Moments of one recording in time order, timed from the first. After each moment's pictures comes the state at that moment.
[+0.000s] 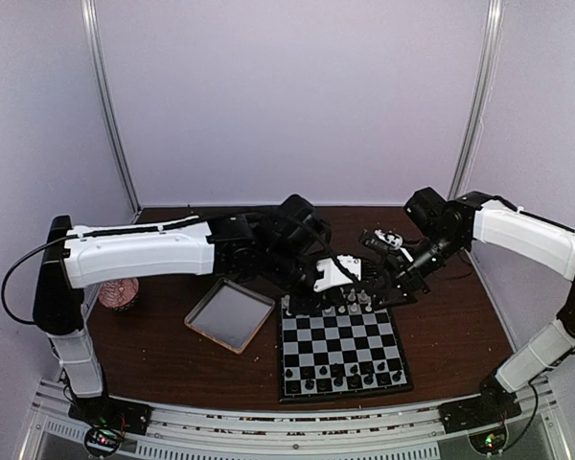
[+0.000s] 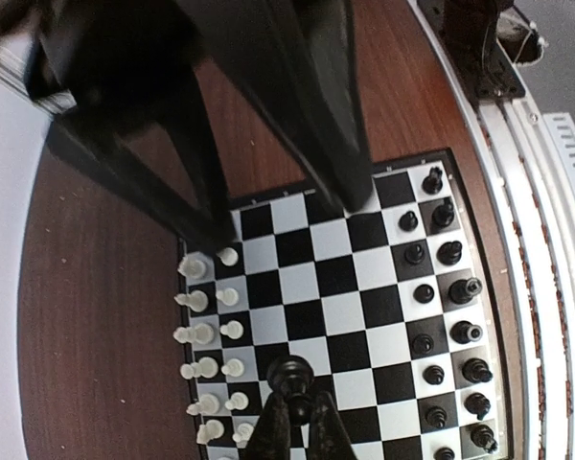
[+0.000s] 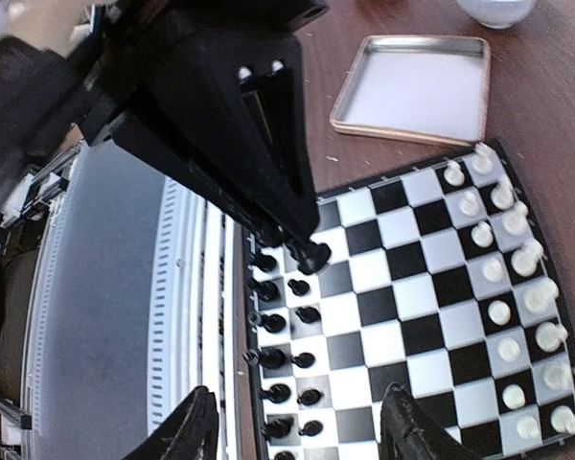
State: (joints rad) left arm -1.16 1.86 1.65 -0.59 0.15 0.55; right arm 0.49 1.47 1.21 -1.03 -0.93 -0.72
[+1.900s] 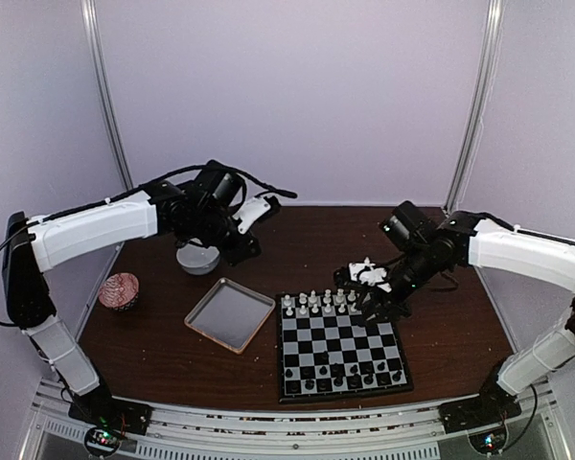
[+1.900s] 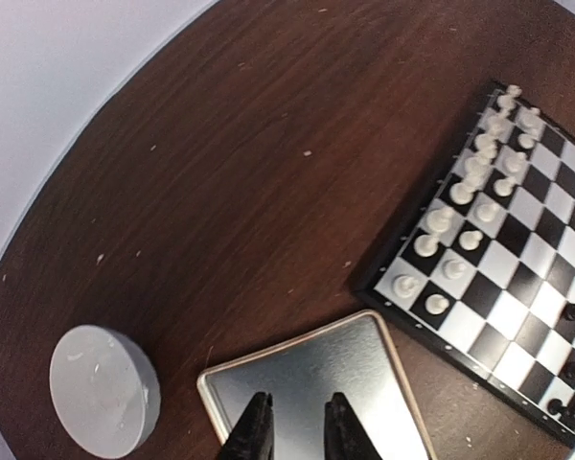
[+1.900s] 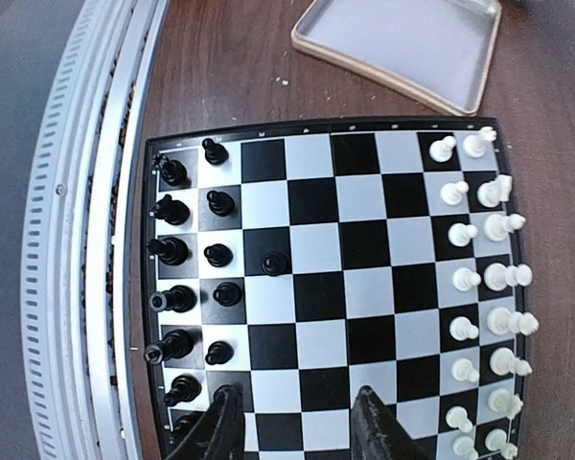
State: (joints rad) left arm -0.79 1.66 1.46 -0.65 0.00 0.19; right arm 0.73 1.42 1.11 -0.83 -0.46 -0.69
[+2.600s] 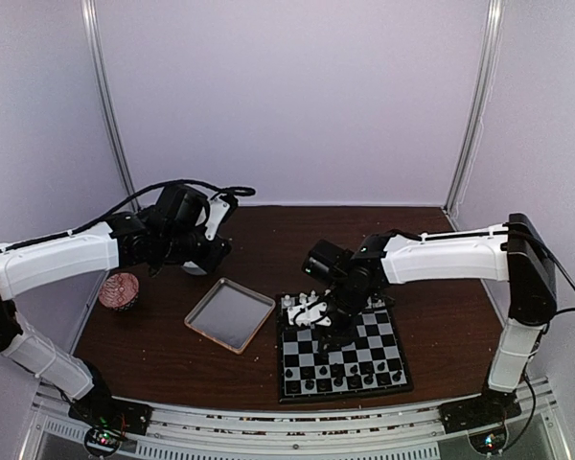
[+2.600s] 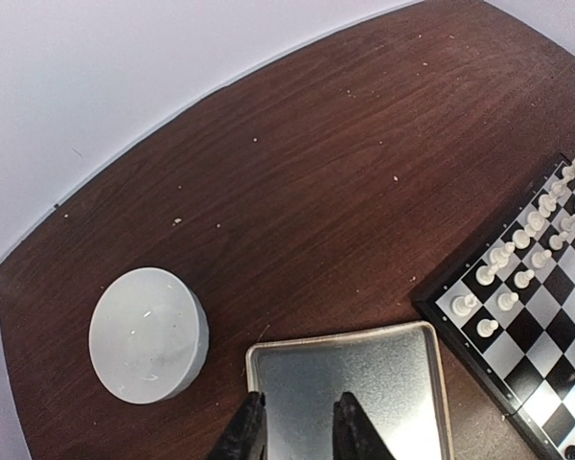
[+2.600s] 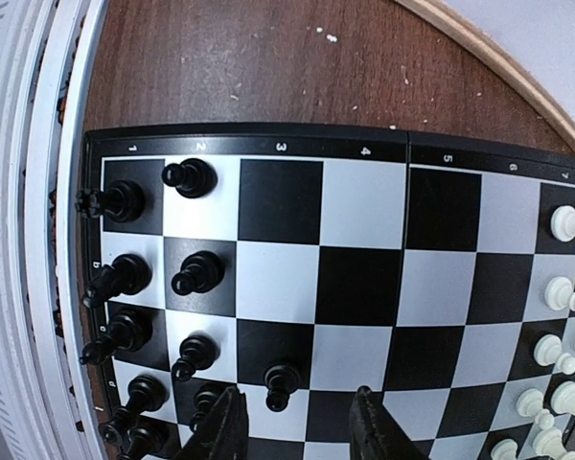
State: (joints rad) left arm -0.76 1.40 1.11 -0.40 -0.22 -0.01; right arm 0.98 1.83 1.33 -0.83 -0.27 -0.64
